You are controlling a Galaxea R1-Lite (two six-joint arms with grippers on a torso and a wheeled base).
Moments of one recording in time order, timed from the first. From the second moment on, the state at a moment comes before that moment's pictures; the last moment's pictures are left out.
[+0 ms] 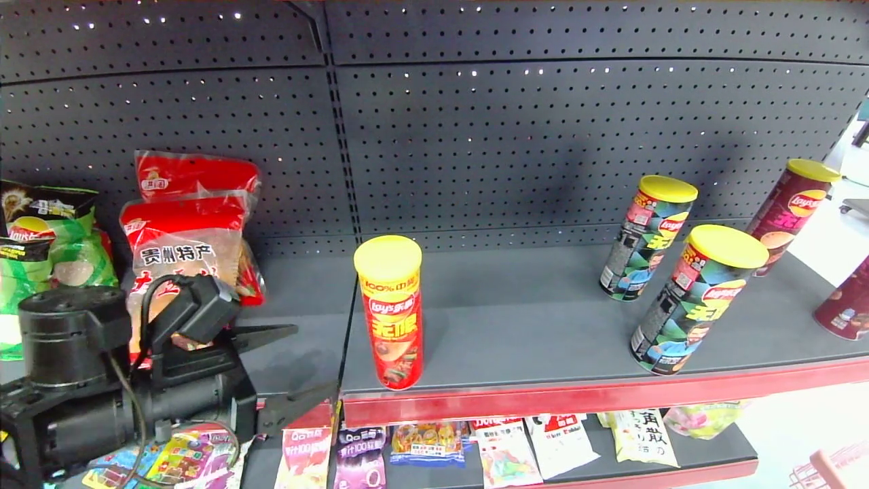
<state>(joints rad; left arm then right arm) -0.24 1.52 -0.28 -0.83 -0.54 0.18 0.14 0.10 -0.16 0.26 -0.11 -0.09</state>
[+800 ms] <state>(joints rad) -0.06 0.80 -0.46 0.29 -0.19 0.19 0.17 0.29 -0.25 0.26 -0.06 -0.15</state>
